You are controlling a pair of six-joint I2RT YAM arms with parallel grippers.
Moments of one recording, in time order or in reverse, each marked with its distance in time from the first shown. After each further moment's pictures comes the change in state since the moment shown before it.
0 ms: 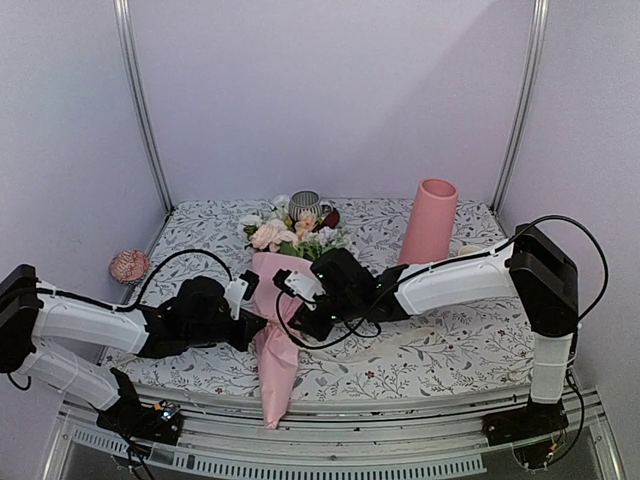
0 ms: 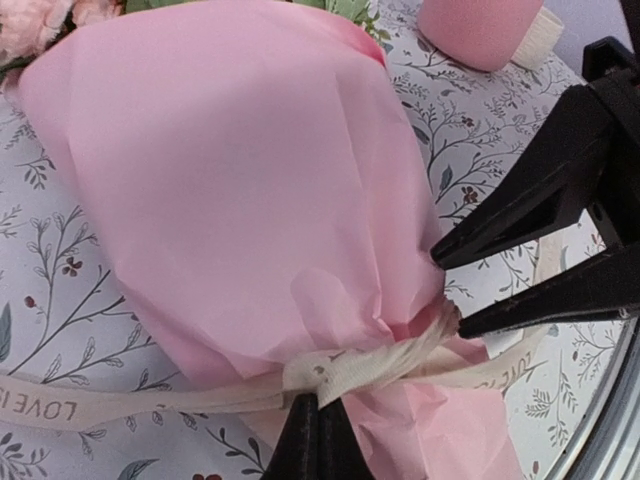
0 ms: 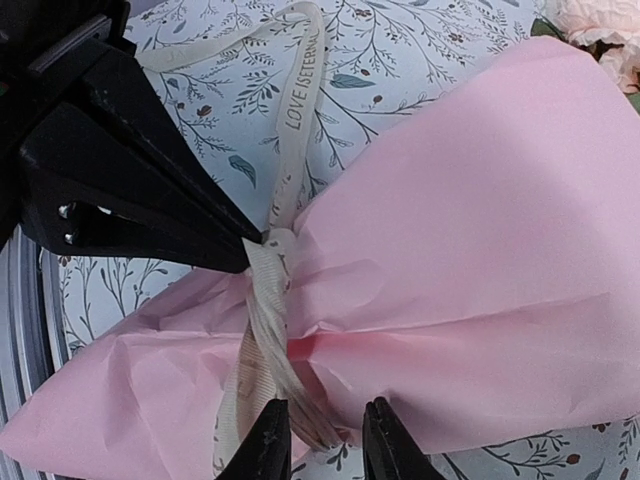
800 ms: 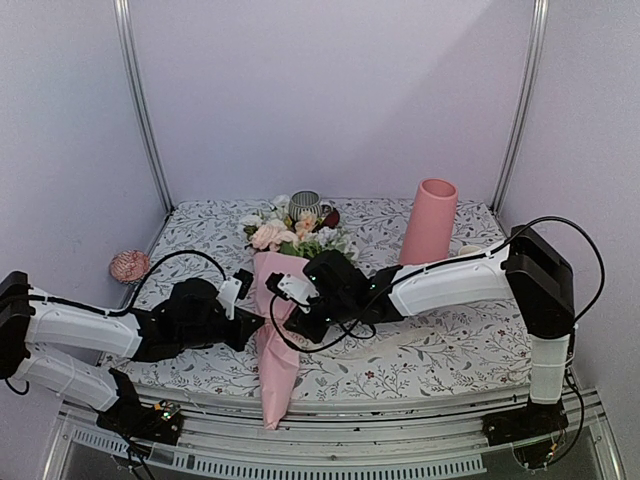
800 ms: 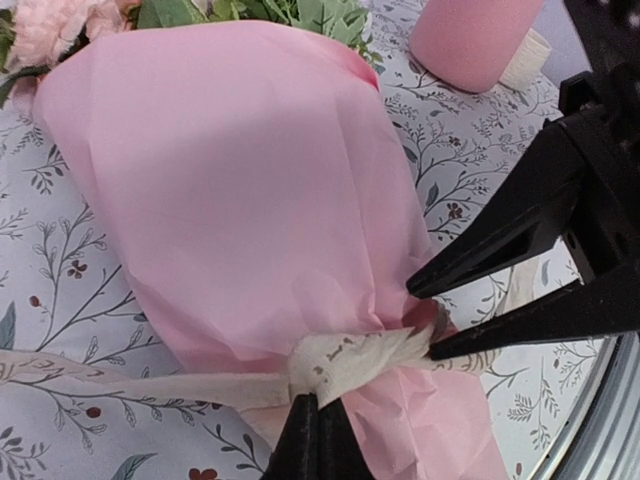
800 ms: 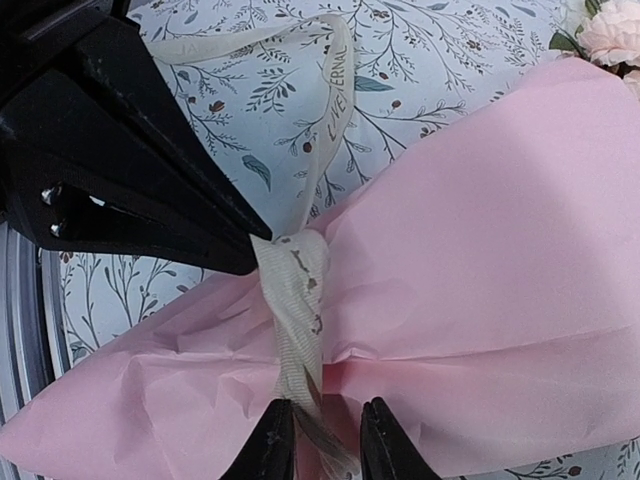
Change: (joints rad) left arm 0.000 -0.062 -0.039 0.031 0.004 -0.027; right arm 0.024 0.023 0.046 -0.029 0.016 -0.032
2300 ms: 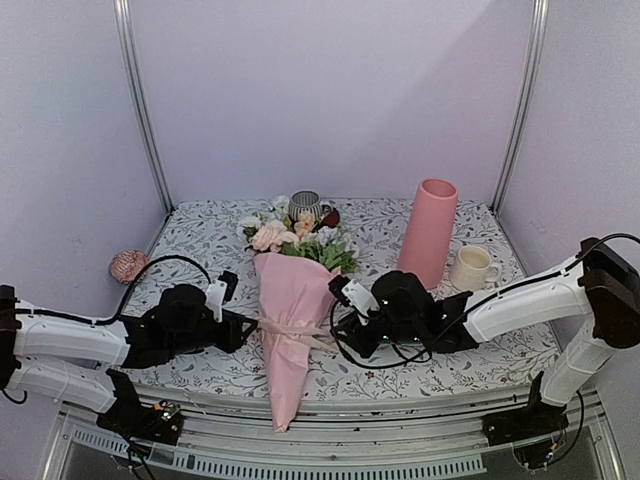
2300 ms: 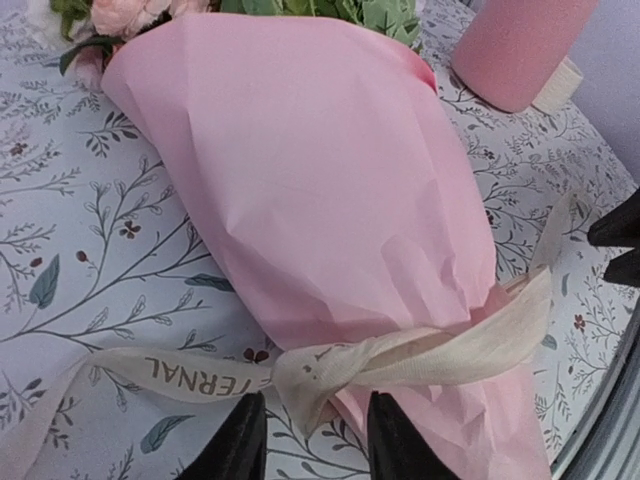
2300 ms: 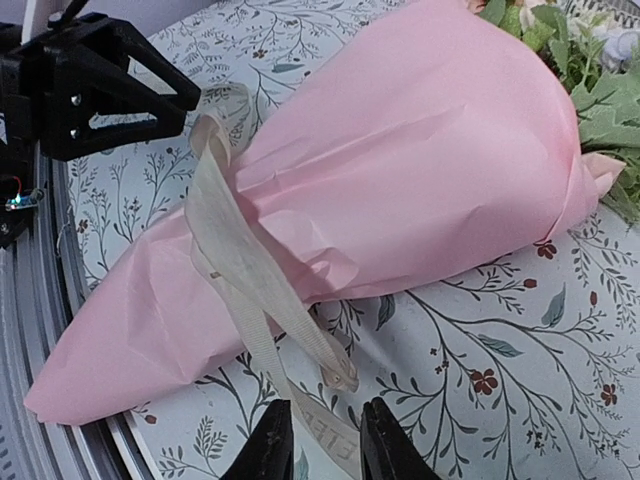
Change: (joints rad) left arm 0.006 -0.099 -0.066 -0.039 -0.077 -0.074; right arm 0.000 -0.381 -0.540 0.267 0.130 0.210
